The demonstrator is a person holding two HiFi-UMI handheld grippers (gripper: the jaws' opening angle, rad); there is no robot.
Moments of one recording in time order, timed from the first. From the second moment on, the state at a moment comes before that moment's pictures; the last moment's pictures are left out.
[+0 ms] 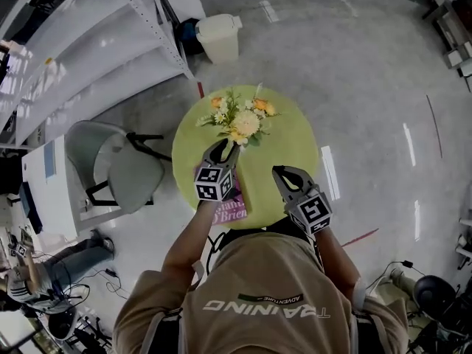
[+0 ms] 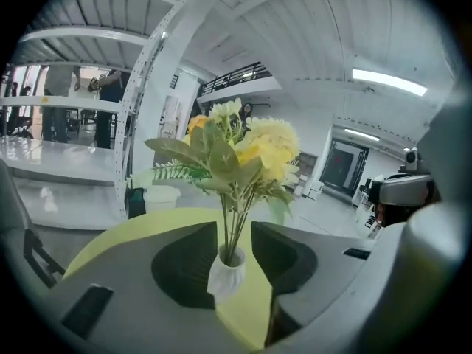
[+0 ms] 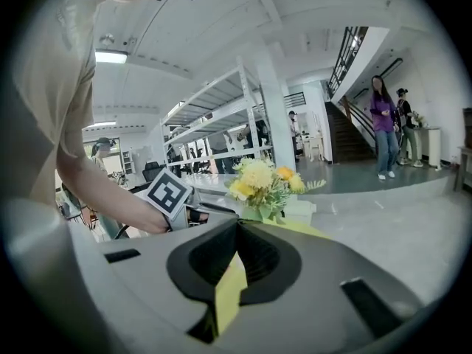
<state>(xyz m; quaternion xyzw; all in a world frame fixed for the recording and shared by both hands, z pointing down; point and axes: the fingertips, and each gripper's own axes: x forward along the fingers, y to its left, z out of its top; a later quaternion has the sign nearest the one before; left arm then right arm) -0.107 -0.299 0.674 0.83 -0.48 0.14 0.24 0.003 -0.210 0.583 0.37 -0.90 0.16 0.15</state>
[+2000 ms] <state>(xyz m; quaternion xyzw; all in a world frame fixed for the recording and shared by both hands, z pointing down) -0.167 -0.303 0.562 0.81 -0.55 0.09 0.21 0.014 -0.162 0.588 0.33 -0.92 0.18 0.14</state>
